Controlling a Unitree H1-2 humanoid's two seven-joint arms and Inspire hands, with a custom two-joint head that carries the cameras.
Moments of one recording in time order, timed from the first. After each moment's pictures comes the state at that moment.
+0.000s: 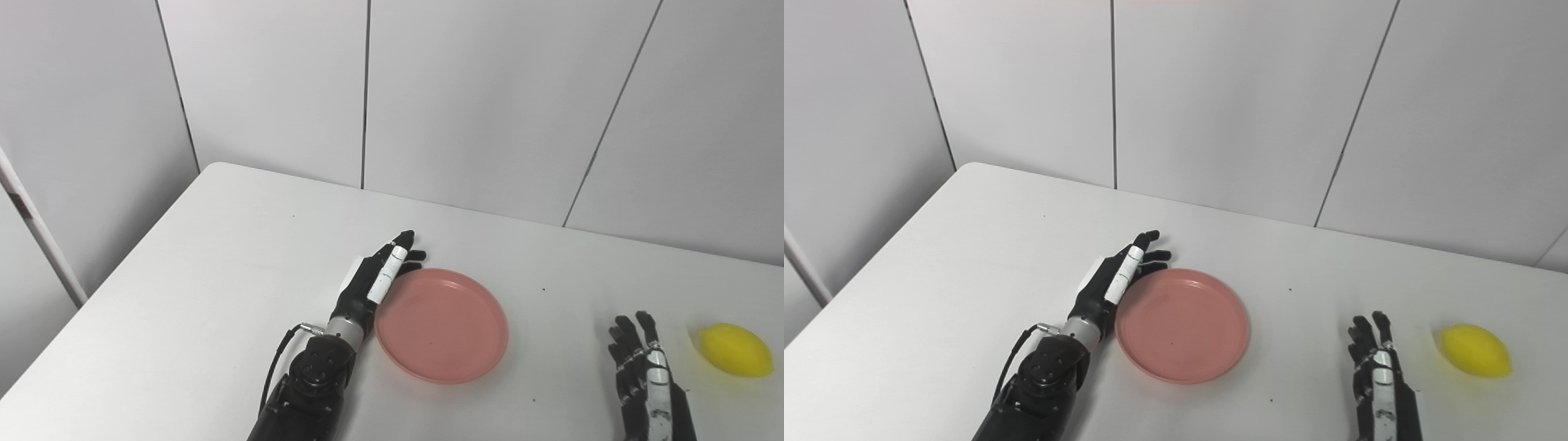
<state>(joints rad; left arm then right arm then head) -0.32 -0.02 -0.12 0.12 0.03 0.29 0.01 0.05 0.01 -0.08 -0.09 0.24 -0.10 0.12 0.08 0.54</state>
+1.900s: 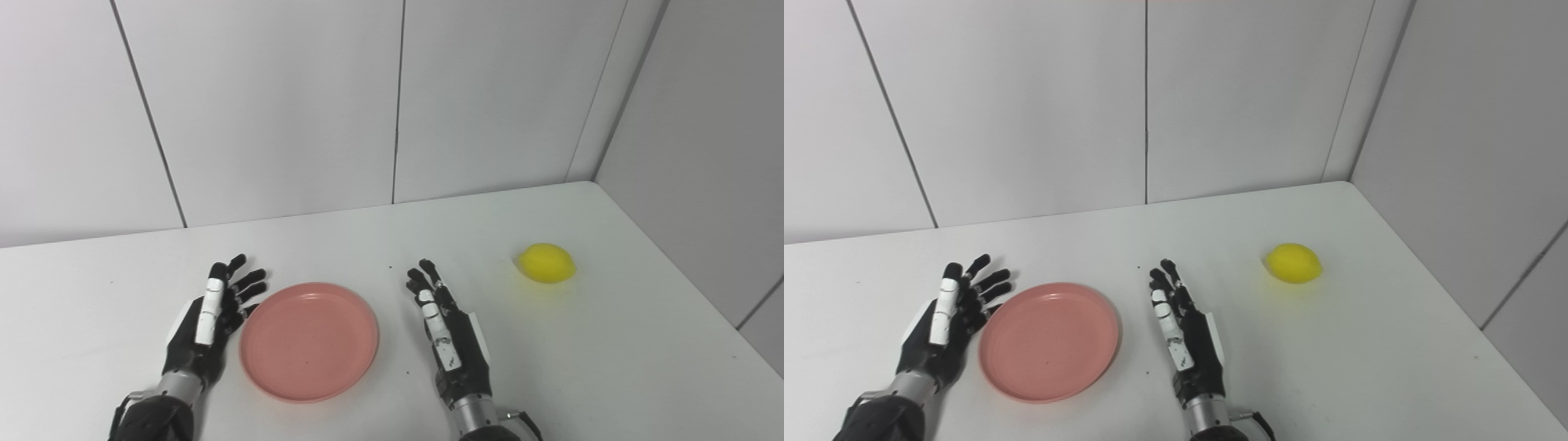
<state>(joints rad) -0.34 0.09 -0.02 0.19 -0.13 0.24 -0.18 -0.02 0.17 0.02 0.01 0.05 -0.12 -0.02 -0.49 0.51</state>
